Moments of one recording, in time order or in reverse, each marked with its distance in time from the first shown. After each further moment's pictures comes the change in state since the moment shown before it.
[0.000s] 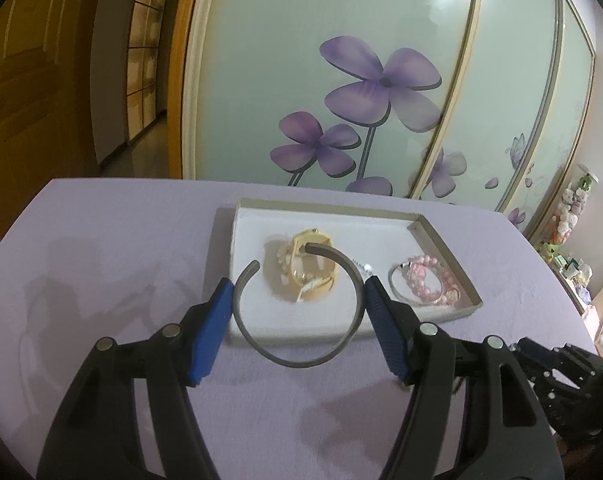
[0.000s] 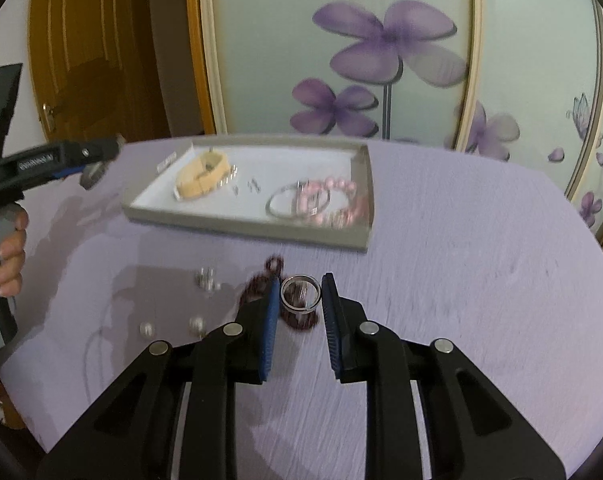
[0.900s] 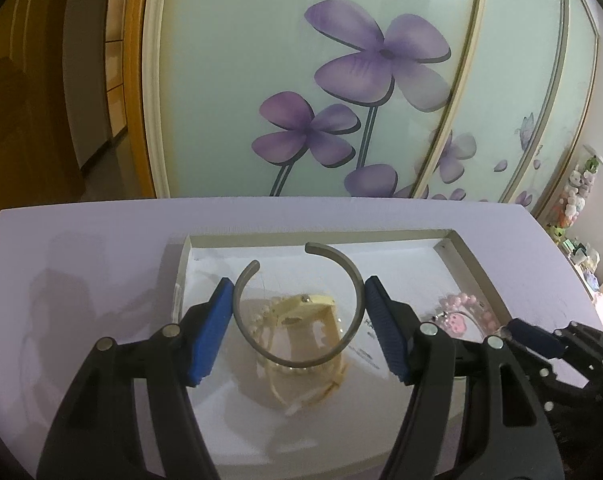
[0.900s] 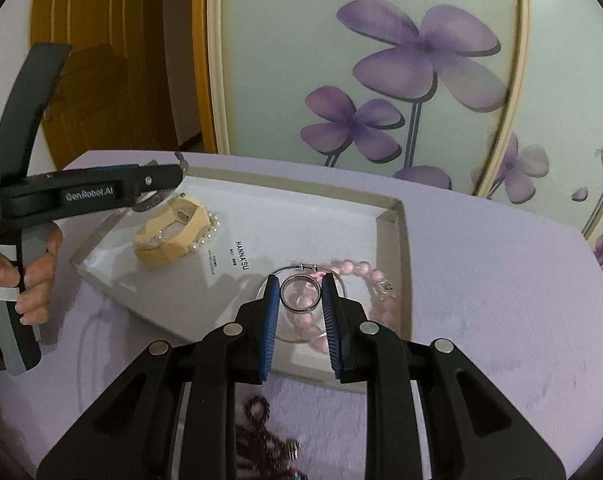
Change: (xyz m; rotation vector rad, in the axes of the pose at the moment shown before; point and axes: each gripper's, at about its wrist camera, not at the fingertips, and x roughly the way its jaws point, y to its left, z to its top) left arm 0.113 -0.008 0.046 0.049 0.075 -0.010; right arm 0.104 0.005 0.063 -0.078 0.042 0.021
